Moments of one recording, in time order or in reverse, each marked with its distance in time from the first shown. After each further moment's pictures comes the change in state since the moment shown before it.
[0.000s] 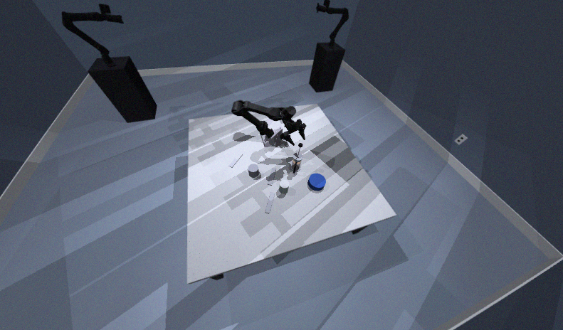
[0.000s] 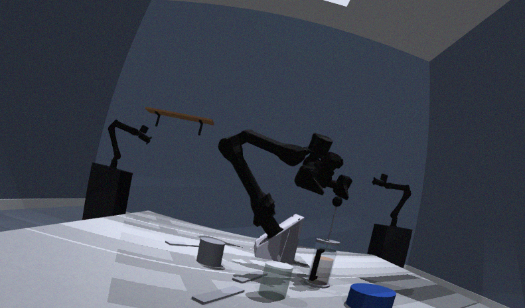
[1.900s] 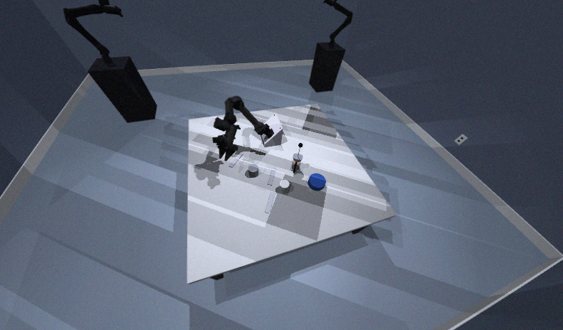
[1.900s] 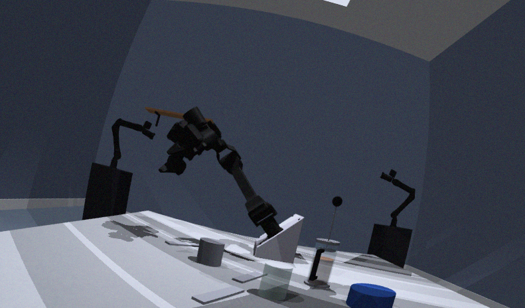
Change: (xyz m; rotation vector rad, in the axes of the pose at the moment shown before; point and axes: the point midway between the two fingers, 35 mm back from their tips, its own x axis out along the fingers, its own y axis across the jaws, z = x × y) arm -0.120 -0.444 -0.070 1.216 -0.235 -0.835
